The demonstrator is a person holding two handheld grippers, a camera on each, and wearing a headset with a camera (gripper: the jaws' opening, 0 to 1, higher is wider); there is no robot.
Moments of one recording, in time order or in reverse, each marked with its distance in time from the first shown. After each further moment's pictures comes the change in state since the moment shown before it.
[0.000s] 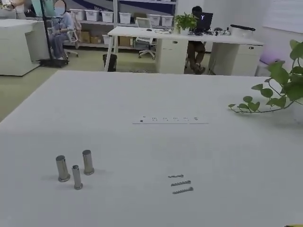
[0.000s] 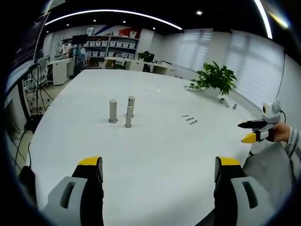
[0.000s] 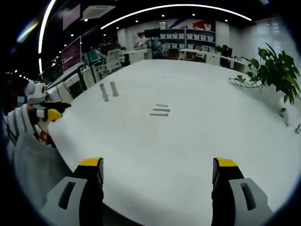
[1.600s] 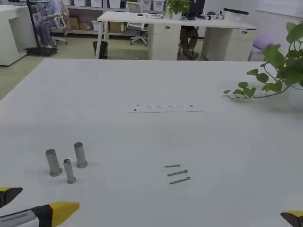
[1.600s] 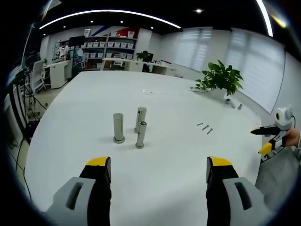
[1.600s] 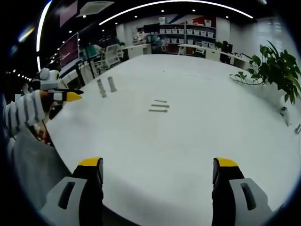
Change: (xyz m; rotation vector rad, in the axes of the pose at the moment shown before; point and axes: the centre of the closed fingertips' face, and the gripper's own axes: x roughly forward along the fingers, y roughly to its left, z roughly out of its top) left arm 0.061 0.043 0.035 0.035 0.006 -0.006; right arm 0.007 -0.001 -0.004 -0.002 0.049 -0.007
